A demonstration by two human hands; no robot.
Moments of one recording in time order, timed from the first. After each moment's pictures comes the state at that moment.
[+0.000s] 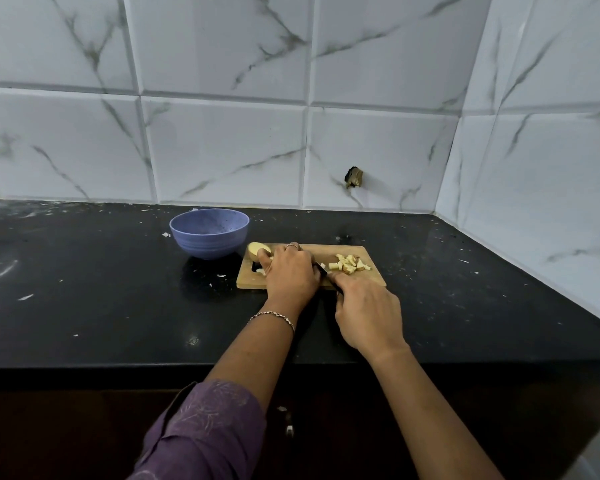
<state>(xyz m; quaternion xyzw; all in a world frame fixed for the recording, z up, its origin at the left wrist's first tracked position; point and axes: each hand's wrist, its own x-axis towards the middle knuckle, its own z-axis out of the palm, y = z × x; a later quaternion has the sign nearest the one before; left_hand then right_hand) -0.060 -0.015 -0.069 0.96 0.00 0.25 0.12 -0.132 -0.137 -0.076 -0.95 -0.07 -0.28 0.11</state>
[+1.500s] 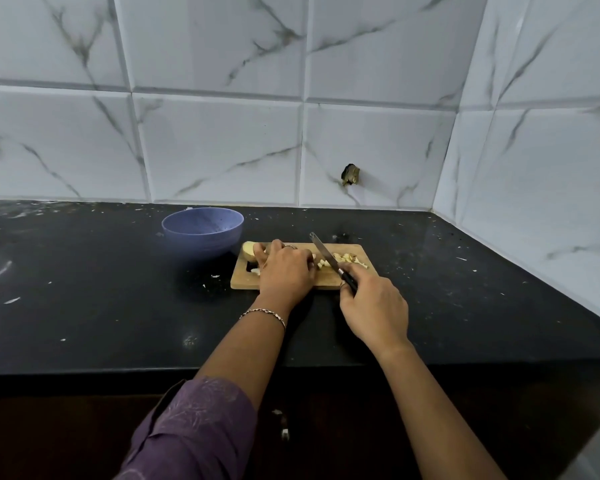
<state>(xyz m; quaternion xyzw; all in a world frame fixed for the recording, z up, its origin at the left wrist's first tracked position) -0.051 -0.010 -0.069 0.97 -0.04 0.22 0.13 -0.135 -0.147 -0.064 -0.94 0.00 -0.25 0.25</state>
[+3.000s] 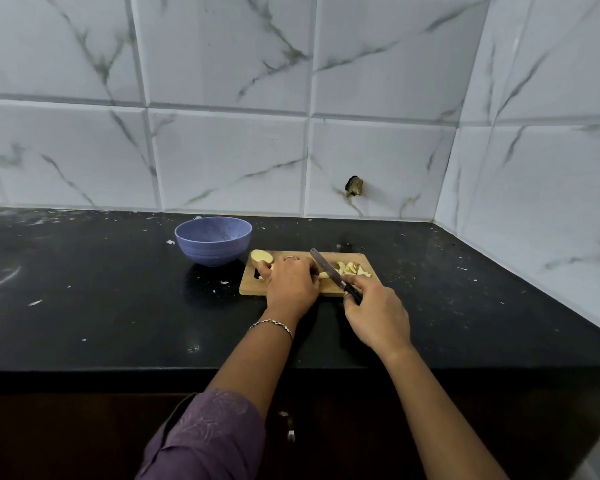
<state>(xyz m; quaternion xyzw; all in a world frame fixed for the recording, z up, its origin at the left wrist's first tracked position) -0.067 -0.011 -0.069 0.95 -0.01 0.24 0.19 -0.133 -0.150 -0.067 -0.93 -0.01 -0.22 0.29</state>
